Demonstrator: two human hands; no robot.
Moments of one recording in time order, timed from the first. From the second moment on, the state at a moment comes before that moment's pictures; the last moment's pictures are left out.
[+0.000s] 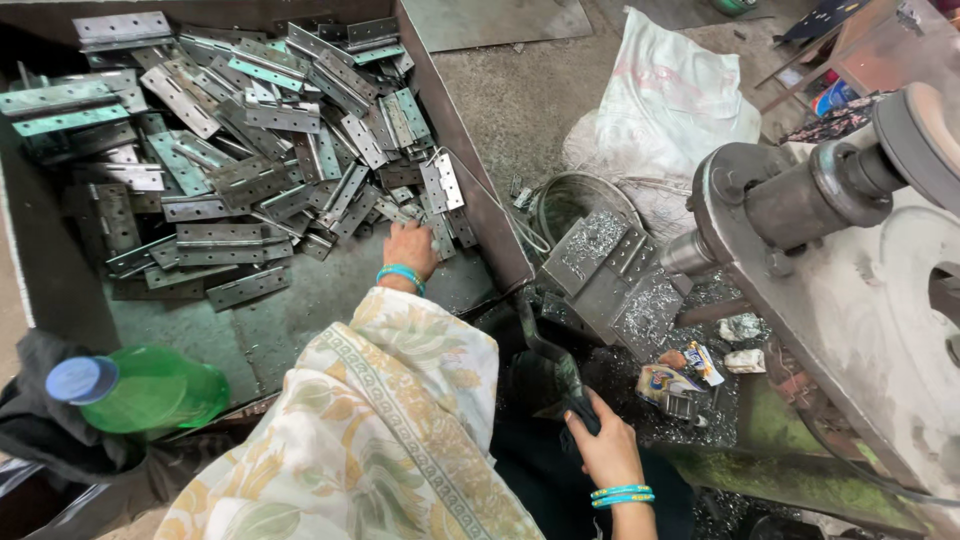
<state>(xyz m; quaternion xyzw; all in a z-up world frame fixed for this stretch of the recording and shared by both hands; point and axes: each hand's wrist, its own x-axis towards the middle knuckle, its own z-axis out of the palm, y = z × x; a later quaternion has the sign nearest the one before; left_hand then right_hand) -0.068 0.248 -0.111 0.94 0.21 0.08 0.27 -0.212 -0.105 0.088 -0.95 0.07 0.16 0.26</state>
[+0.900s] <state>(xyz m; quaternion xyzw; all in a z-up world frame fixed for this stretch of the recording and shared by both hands) -0.149 0.291 -0.169 0.82 0.33 0.23 0.41 -0.213 -0.123 0.065 -0.96 0.02 0.09 0.25</state>
